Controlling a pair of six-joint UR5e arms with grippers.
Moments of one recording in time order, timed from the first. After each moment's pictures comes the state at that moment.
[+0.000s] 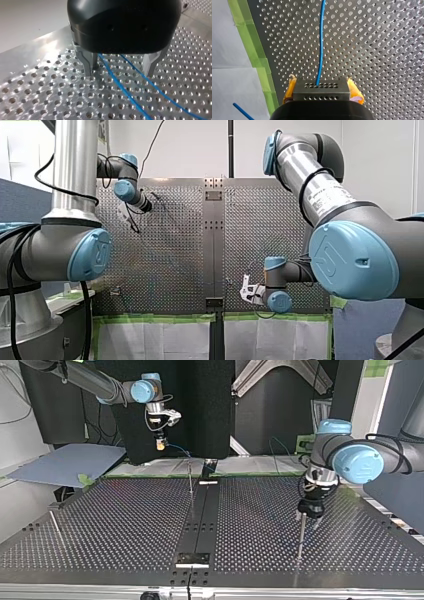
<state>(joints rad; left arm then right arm) 0.05 -1.68 -1.70 -2.98 -1.44 -2.33 2.03 -0.72 1.97 -1.14 1.59 1.74</state>
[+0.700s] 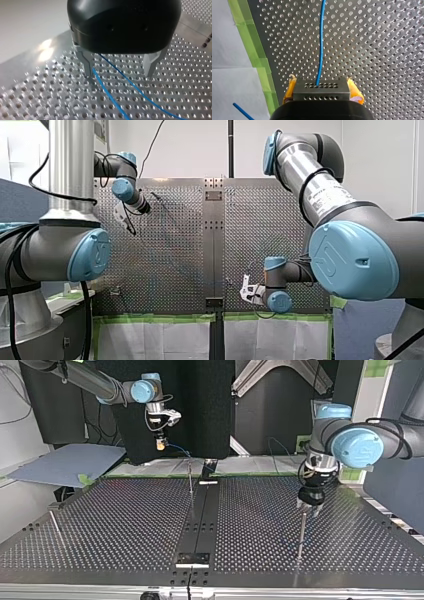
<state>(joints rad) 0.04 -1.60 -1.80 -3.00 -1.49 -2.28 2.03 -0.72 1.97 -1.14 1.59 1.74</state>
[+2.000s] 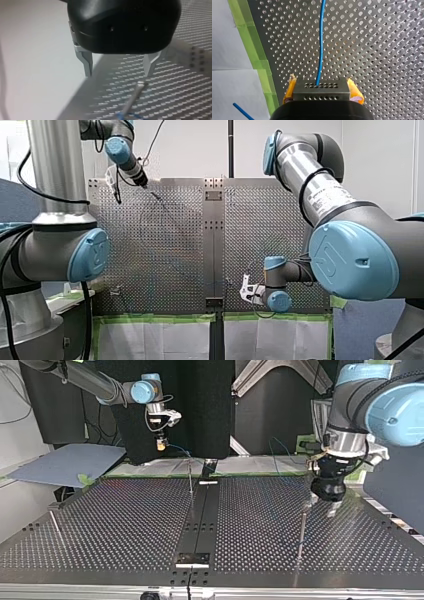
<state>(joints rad) 0.01 -1.42 -1.68 -3.33 -1.53 -1.95 2.03 -0.72 1.96 -1.13 1.58 1.74</state>
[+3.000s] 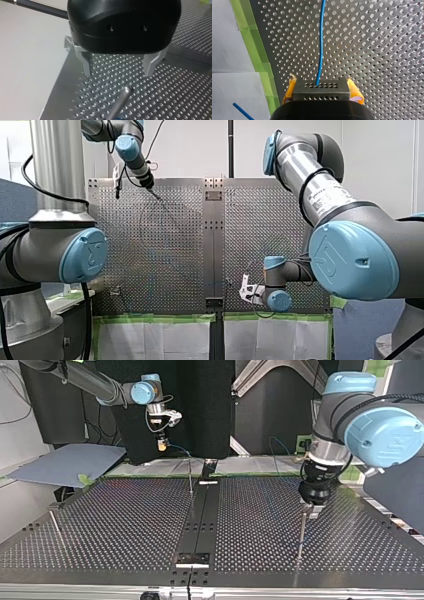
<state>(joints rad) -0.07 -1.50 -1.58 -3.44 -1.61 -1.67 2.03 -0.72 1.96 -1.11 1.56 1.74</state>
